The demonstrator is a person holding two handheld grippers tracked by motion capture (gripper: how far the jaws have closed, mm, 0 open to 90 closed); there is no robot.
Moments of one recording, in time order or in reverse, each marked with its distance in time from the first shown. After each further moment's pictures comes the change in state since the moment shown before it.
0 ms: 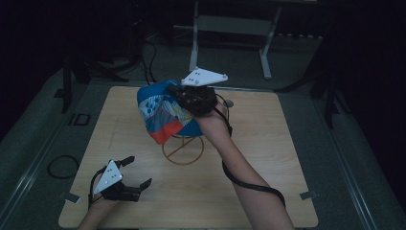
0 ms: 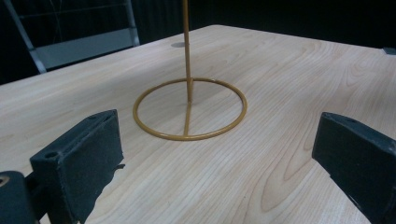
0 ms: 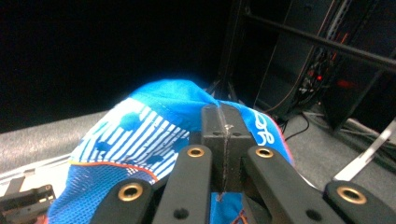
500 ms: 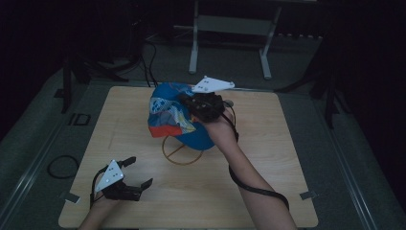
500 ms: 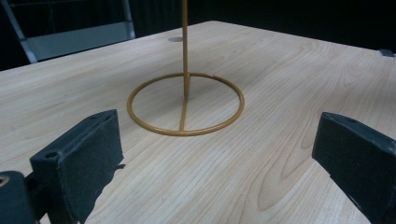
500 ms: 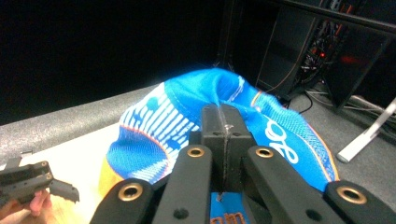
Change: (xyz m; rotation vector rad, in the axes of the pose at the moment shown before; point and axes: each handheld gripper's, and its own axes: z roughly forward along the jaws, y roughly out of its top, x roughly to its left) left arm 0.001 -0.003 0.005 0.013 -0.015 -0.022; right arm -0.017 -0.035 -0.006 0.049 -0.005 0.057
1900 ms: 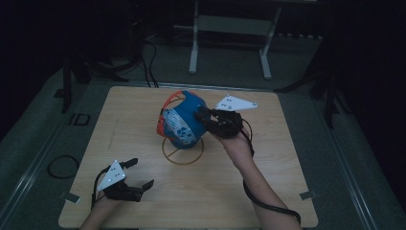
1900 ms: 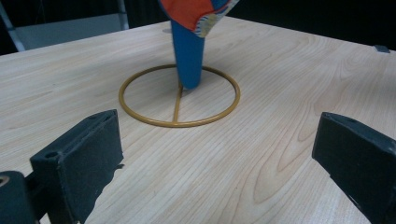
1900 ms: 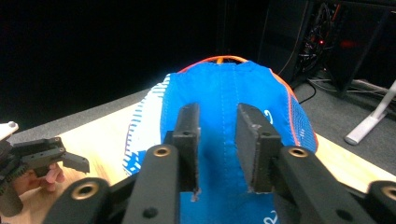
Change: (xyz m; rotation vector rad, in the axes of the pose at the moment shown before) left arm 0.000 -0.006 0.005 0.021 -0.025 -0.018; right arm -0.011 -0.053 -0.032 -0.027 0.011 0.085
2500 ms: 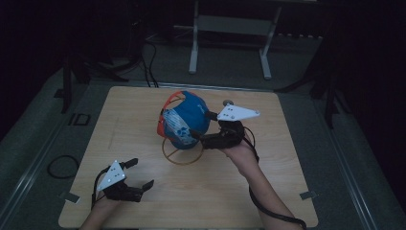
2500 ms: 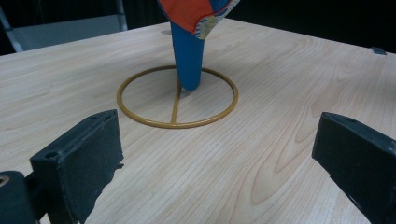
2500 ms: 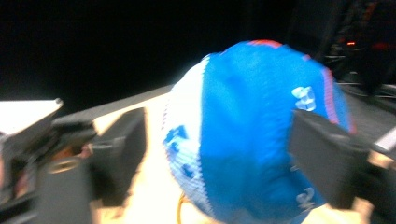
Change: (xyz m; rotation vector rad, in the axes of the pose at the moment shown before) left arm 0.000 0.000 0.000 -0.006 -0.004 -0.004; right arm 0.009 -0.017 -0.012 0.013 0.102 -0.030
